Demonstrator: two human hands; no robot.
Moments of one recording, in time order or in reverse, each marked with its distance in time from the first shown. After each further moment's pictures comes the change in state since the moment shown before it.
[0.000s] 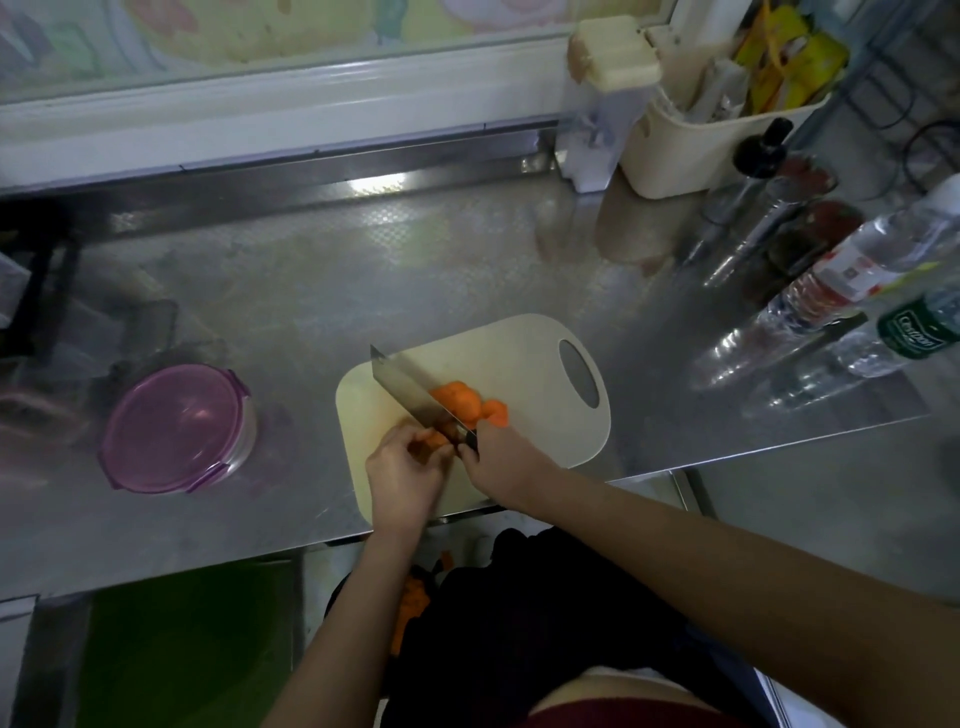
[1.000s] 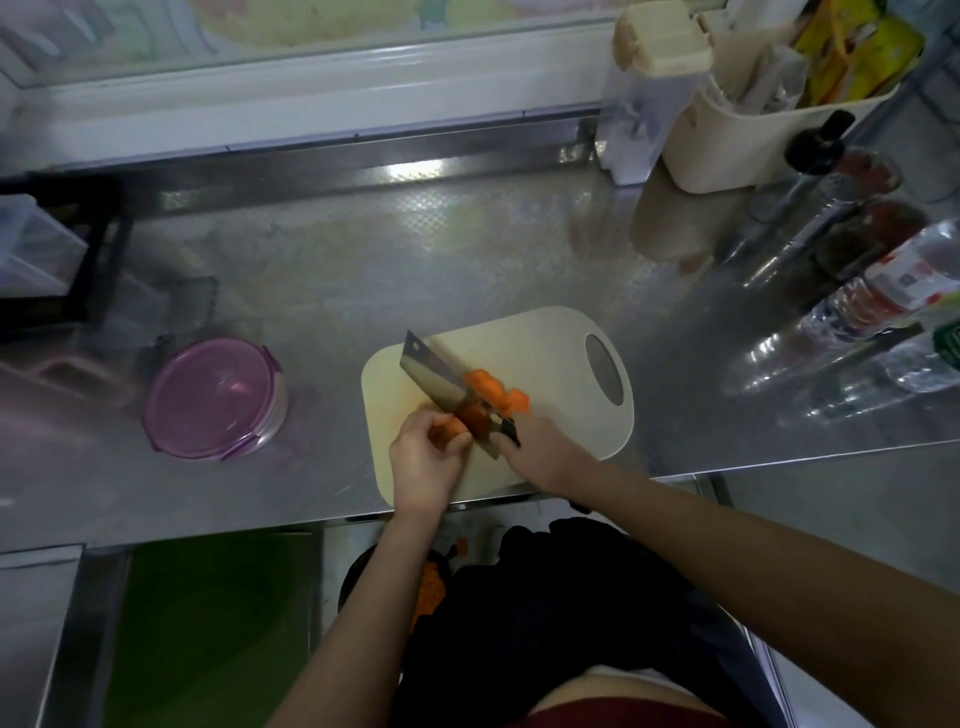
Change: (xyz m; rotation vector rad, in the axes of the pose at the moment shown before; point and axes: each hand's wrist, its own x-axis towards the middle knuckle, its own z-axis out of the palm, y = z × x) left_hand -0.003 -0.002 0.001 -0.084 -0.004 -0.070; right_hand -0.004 0.015 -0.013 0.081 -0.052 -0.013
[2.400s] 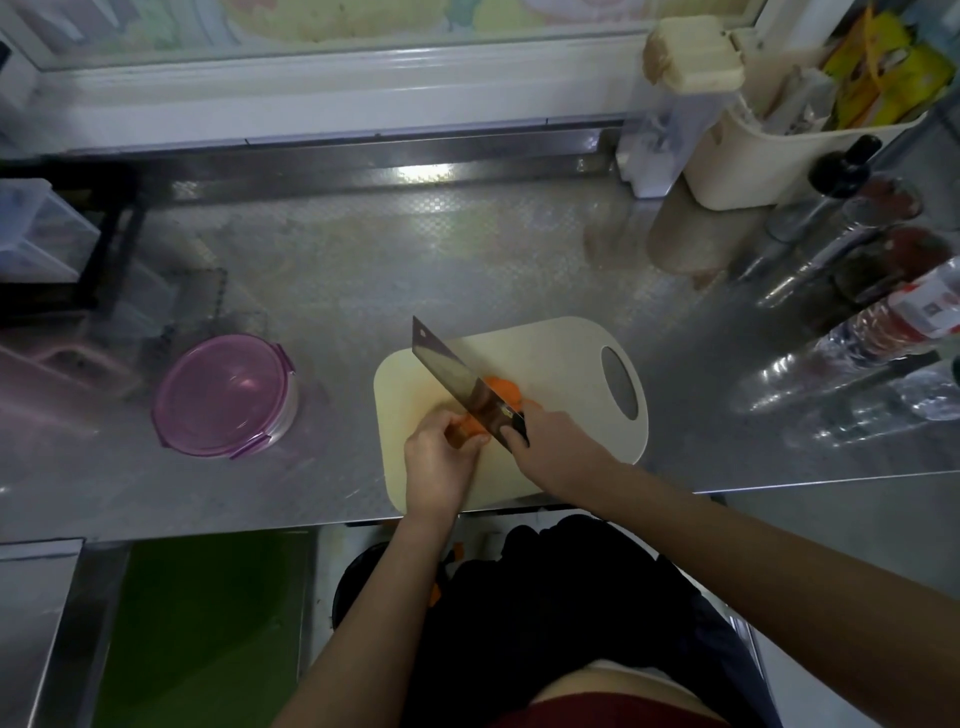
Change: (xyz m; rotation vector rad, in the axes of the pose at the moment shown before) left_hand 0.009 0.005 0.001 0.004 0.026 0.041; right_hand -0.003 -0.023 -0.014 -0.157 0.068 -0.019
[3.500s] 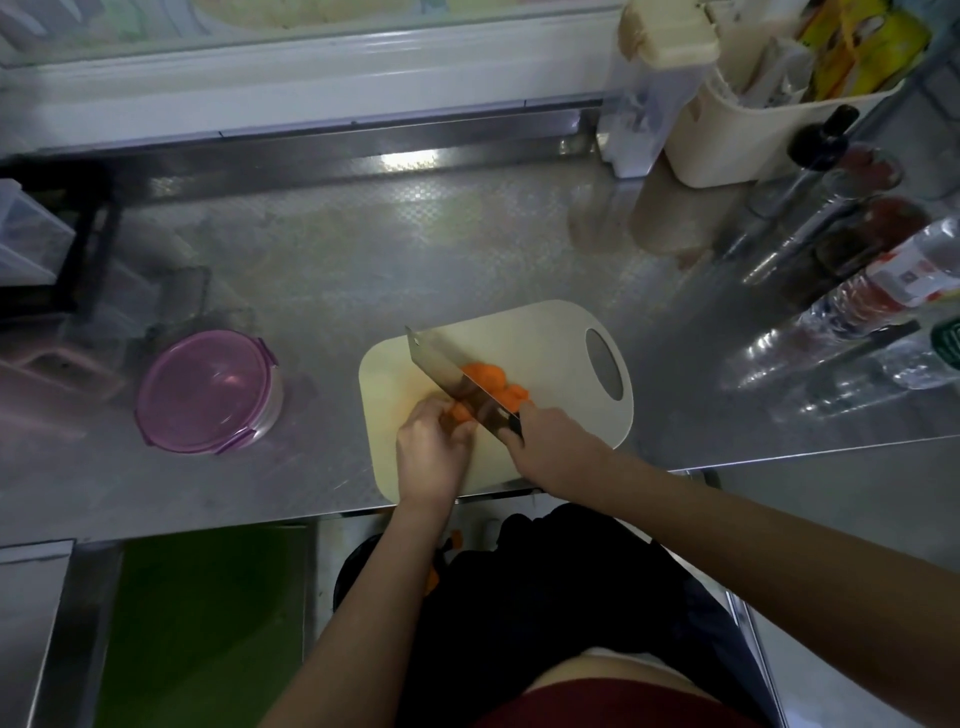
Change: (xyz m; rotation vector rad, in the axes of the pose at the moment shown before) left_hand -0.006 0.005 0.003 0.115 0.012 0.048; right_hand -0.020 -0.001 -0.009 0.010 -0.102 0.041
